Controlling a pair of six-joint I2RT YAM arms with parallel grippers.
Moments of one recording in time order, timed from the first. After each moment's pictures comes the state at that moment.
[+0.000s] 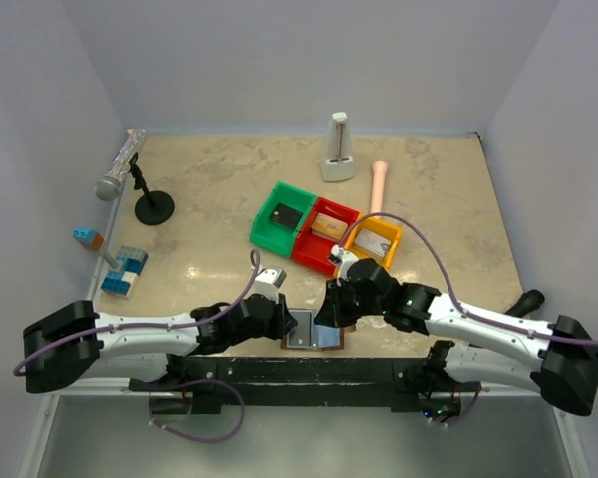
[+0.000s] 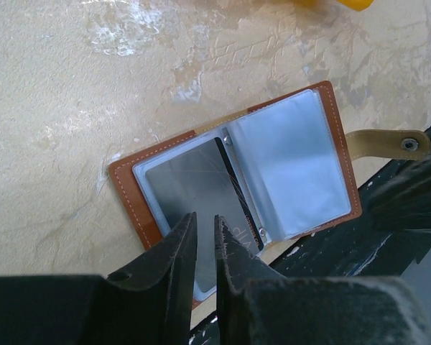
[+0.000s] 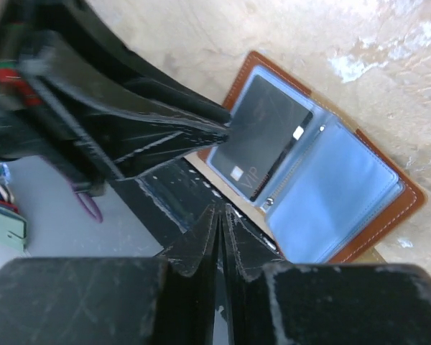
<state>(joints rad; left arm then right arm) -1.19 1.13 0.34 0.15 -0.25 -0.84 0.99 1.01 0.59 -0.27 -0.17 0.76</state>
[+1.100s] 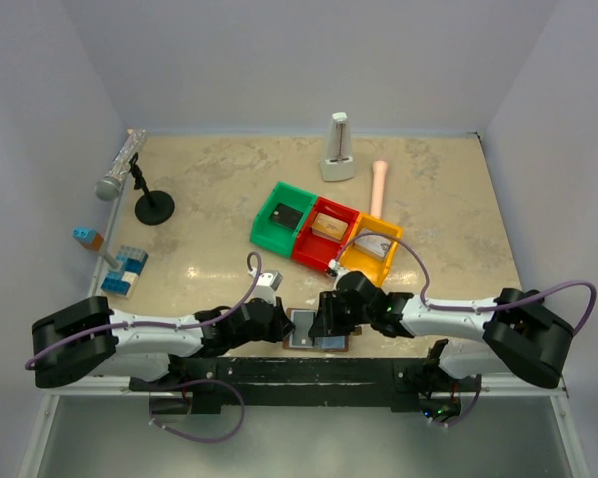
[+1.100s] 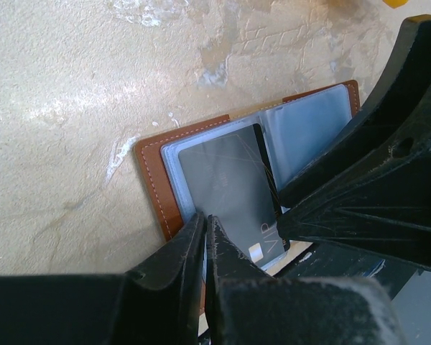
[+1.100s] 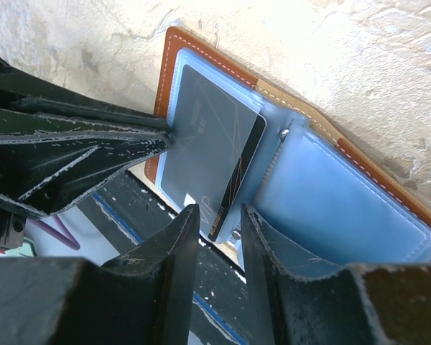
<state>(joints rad) -1.18 1.20 0.28 0.24 -0.25 -0.93 0.99 1.29 0.42 0.07 -0.21 0.92</state>
